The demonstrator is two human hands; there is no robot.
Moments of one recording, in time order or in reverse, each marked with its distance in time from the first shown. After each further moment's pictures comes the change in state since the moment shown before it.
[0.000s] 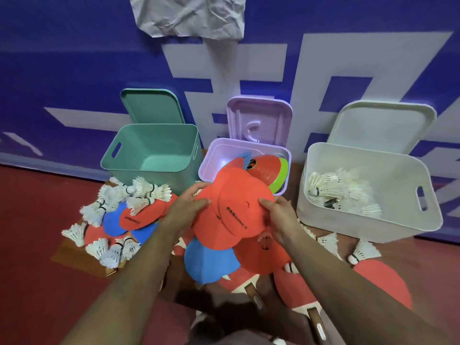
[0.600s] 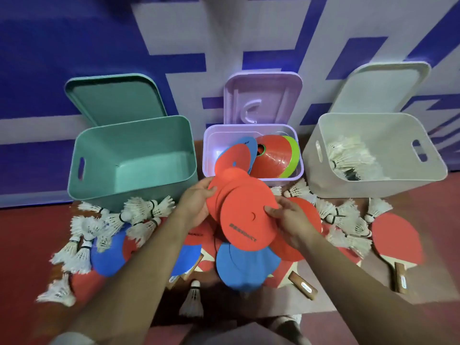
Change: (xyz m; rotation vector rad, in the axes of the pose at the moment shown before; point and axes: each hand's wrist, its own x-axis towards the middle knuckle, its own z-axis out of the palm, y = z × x) left_hand 0.108 -0.017 -0.090 -0.220 -0.255 -0.287; right_hand 0.014 0.064 0.078 0.058 0.150 0.050
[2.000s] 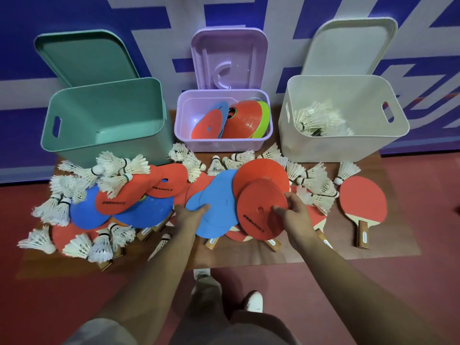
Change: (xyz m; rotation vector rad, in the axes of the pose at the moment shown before) left_hand -0.064 -0.168 0.041 0.459 0.732 -0.135; right_hand -0.081 0.062 -0.123 -0.202 0.199 -0.174
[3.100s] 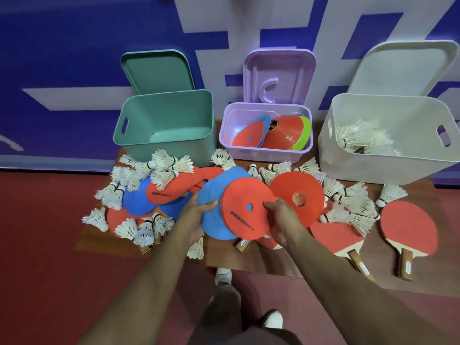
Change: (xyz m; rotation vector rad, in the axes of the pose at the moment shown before) left_hand -0.029 0.017 -0.098 -0.614 -0.578 0.213; right_hand -0.008 -0.009 0.102 0.275 -0.268 0.302
